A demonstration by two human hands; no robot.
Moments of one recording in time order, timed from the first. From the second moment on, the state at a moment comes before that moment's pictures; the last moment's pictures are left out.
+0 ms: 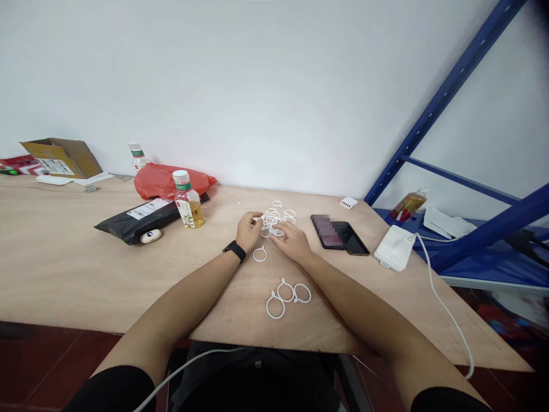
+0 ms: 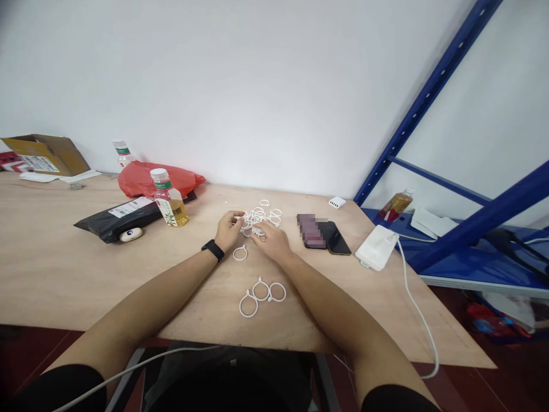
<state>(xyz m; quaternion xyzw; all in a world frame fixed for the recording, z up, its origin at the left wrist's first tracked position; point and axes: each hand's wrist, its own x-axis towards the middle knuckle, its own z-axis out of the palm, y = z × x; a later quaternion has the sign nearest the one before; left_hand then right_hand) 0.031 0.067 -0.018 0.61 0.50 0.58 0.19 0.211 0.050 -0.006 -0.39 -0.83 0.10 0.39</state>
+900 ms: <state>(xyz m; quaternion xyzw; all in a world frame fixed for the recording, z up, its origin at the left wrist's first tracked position) 0.040 0.055 -0.020 0.77 0.45 0.42 0.17 0.216 0.065 -0.019 -0.41 -0.76 0.26 0.43</state>
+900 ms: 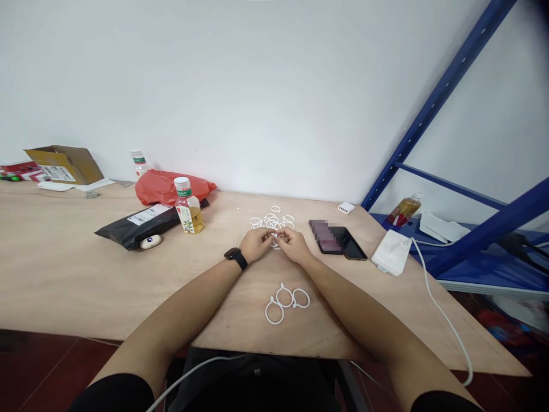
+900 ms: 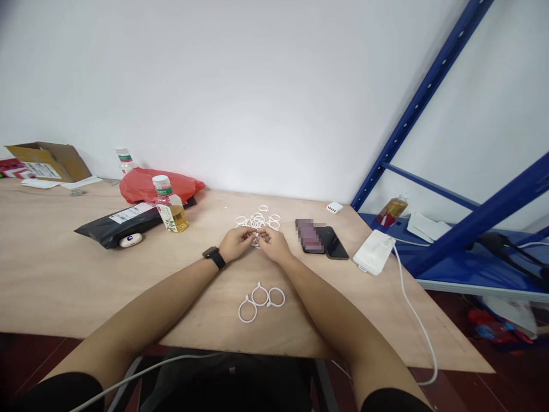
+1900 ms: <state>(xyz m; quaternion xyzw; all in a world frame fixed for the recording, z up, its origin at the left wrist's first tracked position) 0.037 0.041 -0.002 0.79 0.40 0.46 0.10 0.219 0.067 -0.014 -0.41 -0.78 0.11 0.45</state>
